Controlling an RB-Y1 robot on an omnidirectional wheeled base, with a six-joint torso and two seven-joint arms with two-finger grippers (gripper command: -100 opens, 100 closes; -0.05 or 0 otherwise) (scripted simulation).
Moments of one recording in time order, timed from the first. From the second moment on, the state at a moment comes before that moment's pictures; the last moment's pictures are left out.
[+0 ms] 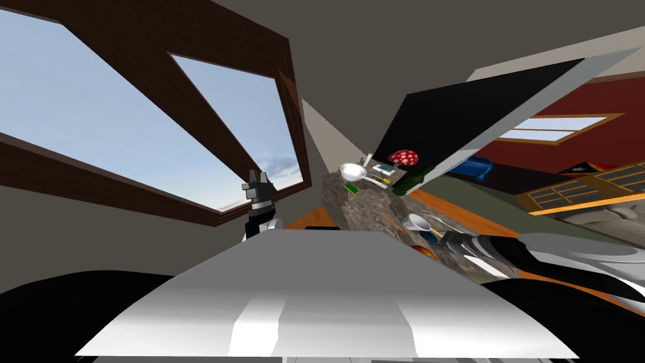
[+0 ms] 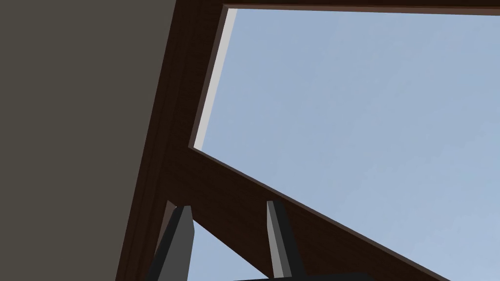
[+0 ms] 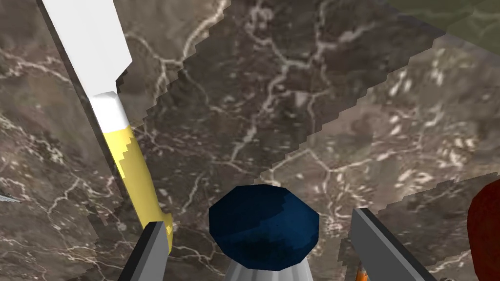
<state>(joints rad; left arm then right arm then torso) 0.53 -0.02 0.03 -2.24 0.11 -0.58 0.03 0.85 -1.72 0.22 -1.27 0.53 -0.53 0.11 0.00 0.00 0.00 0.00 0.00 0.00</state>
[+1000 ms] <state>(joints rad) 0.53 -0.02 0.03 -2.24 0.11 -0.58 0.03 0.83 -1.66 0.25 -1.25 0.56 -0.50 0.13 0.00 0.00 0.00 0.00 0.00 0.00</state>
